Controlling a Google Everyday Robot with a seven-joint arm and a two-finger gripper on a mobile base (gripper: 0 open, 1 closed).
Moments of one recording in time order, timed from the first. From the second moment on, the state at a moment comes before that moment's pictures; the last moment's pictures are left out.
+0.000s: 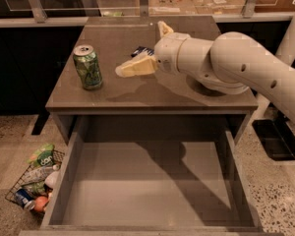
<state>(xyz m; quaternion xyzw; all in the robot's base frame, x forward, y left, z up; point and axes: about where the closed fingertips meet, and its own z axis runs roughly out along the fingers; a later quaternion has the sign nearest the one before) 0.658 0.011 0.937 -0.41 0.64 0.20 0.62</state>
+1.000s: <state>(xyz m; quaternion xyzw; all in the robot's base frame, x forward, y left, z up) 0.672 0.085 0.907 -0.38 0.63 0.28 0.62</state>
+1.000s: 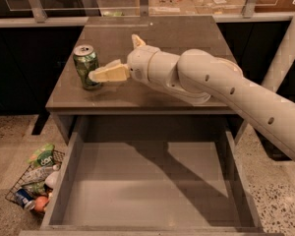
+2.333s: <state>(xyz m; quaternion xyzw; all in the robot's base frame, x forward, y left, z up) 0.661 0.158 0.892 -0.38 0.63 0.33 0.59</state>
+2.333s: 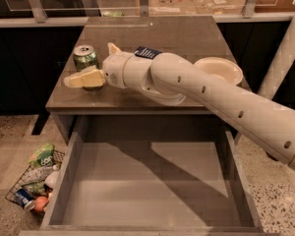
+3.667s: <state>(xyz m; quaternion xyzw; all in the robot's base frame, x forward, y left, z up) 0.664 0.173 0.890 -0.38 0.62 0.34 0.59</state>
